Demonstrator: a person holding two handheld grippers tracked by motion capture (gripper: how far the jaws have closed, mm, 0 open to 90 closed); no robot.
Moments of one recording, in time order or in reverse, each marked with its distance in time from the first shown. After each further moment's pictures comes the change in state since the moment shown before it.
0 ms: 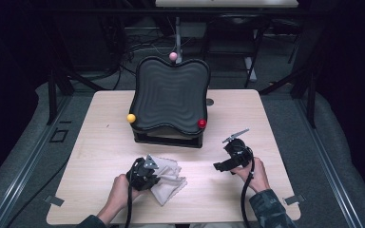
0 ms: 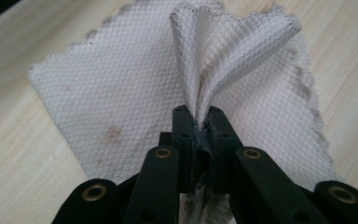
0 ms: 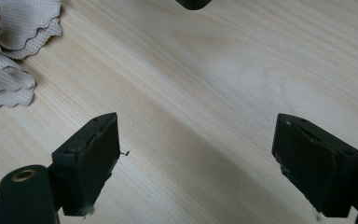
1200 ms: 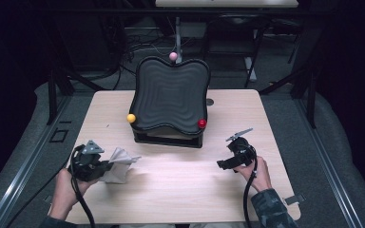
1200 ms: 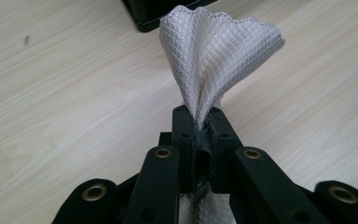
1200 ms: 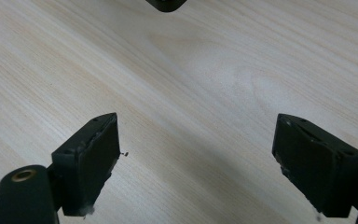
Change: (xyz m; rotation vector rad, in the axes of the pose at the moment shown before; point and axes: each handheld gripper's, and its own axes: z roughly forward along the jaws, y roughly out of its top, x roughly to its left) left arm 0.064 -0.046 -0.130 -0.059 0.200 -0.215; right arm -0.010 -0.002 -0.002 -0.018 -0.047 0.016
